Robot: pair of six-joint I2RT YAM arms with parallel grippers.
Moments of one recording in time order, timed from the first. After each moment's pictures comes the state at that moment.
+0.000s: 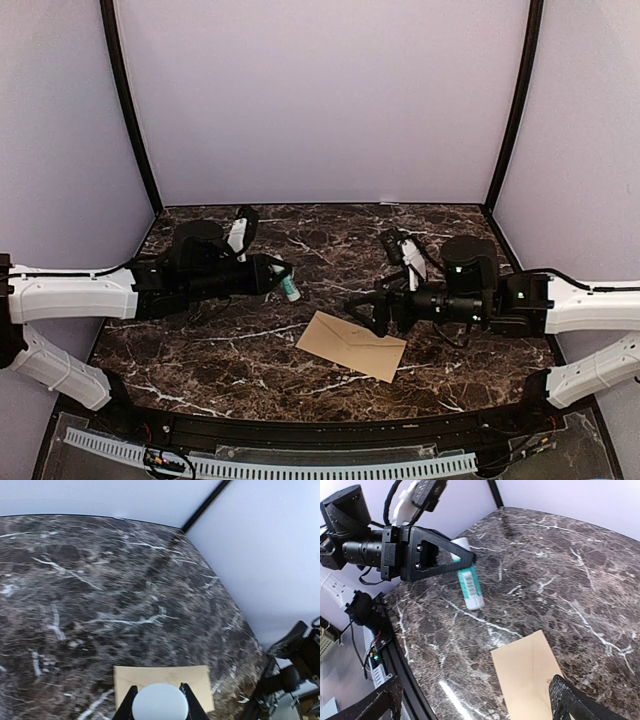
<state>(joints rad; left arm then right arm) -0.88 1.30 0.79 0.13 0.01 -0.63 1.10 1.11 0.75 -0.03 0.00 0.38</state>
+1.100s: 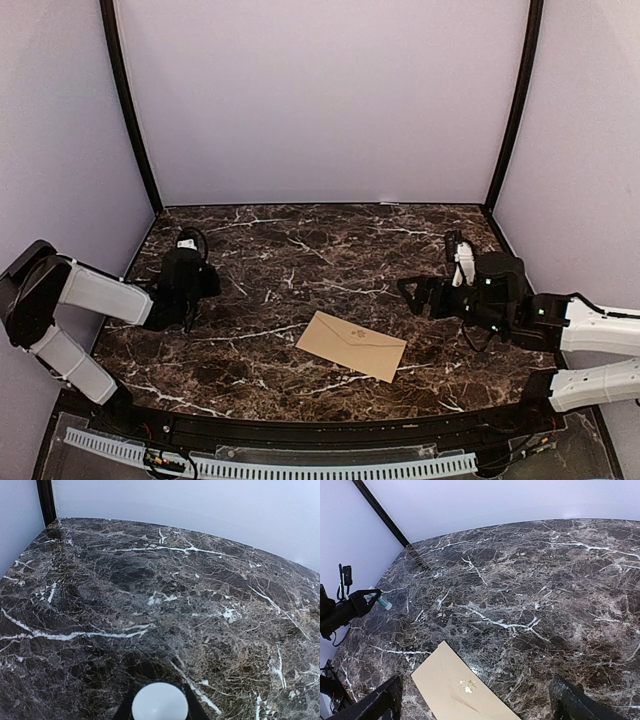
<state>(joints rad) -0.51 1.49 0.50 0.49 -0.47 -0.42 0.91 0.90 0.50 -0.01 0.28 0.55</state>
